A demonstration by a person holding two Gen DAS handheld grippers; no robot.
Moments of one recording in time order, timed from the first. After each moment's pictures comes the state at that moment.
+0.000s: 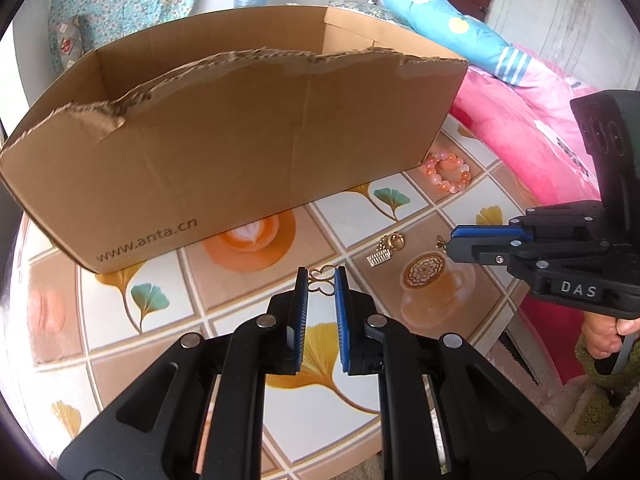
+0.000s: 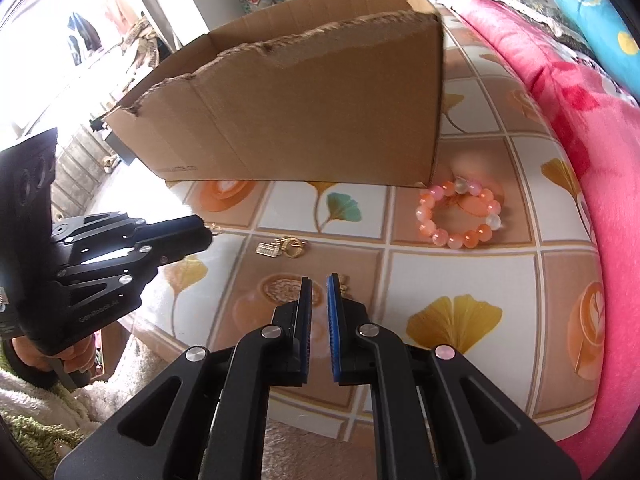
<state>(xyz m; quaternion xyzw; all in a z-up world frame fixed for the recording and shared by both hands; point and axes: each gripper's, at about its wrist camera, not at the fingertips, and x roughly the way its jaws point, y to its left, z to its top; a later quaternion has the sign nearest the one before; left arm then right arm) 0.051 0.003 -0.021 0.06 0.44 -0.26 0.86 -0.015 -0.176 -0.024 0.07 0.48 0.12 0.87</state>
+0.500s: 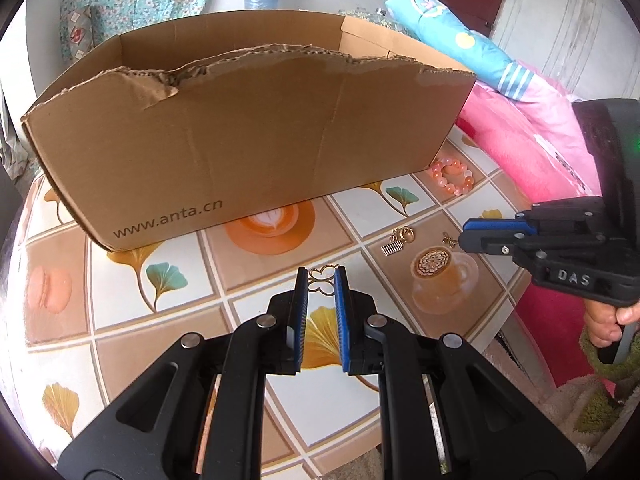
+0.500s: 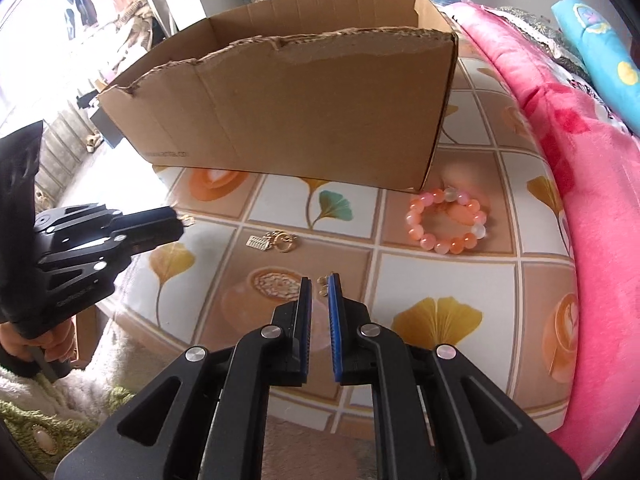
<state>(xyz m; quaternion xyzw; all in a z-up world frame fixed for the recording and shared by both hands) 0.045 0.021 -0.024 0.04 0.43 -0.25 0.87 -0.009 -0.172 -0.026 0.02 0.50 0.08 0.86</state>
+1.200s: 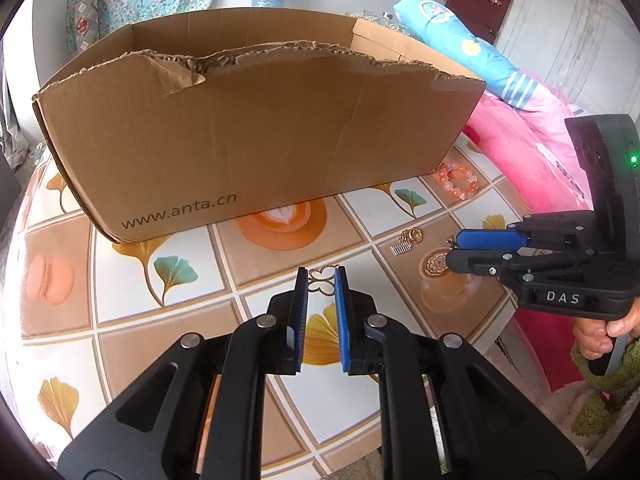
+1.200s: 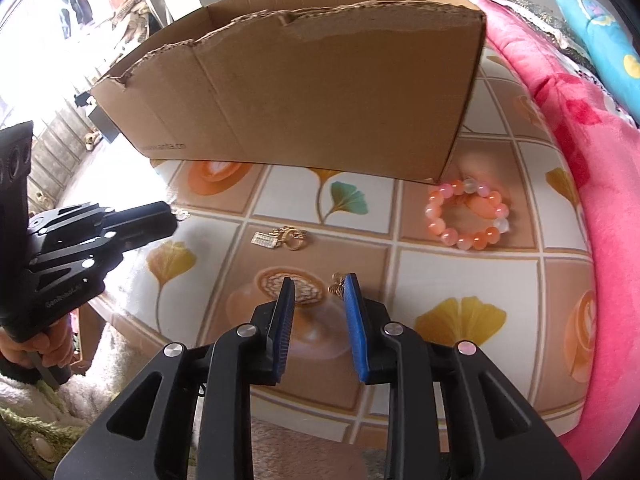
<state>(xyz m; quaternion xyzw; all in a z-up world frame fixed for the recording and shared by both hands) 0.048 0.030 -0.027 0.02 0.43 -0.25 0.87 -0.001 -0.154 -0.037 0.04 0.51 0.09 0.85</state>
